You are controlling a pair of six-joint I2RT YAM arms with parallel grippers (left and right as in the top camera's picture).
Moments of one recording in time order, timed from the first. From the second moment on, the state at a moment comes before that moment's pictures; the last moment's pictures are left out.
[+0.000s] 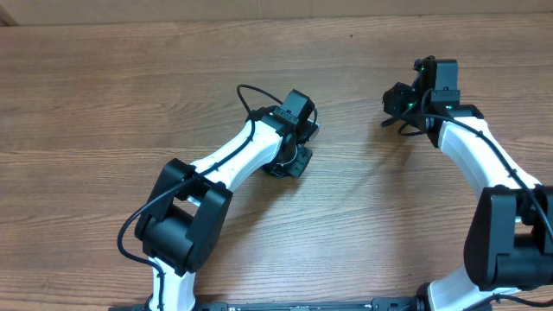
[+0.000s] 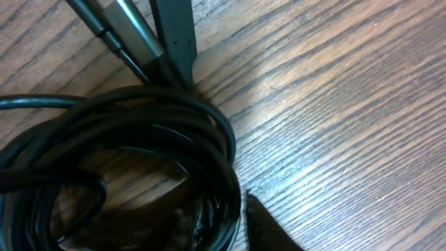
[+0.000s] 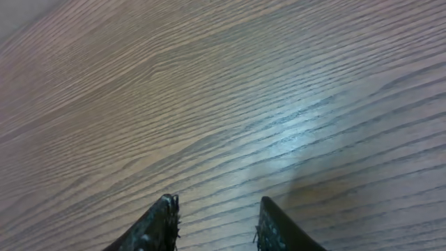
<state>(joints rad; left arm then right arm) -0.59 2.03 1.41 -0.77 0.13 -0.05 0.01 1.76 1.16 -0.30 -0.14 0.41</state>
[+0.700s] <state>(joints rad) -0.61 2.03 1.39 -0.71 0.09 -0.11 0.01 1.76 1.16 -0.30 -0.13 0.41</state>
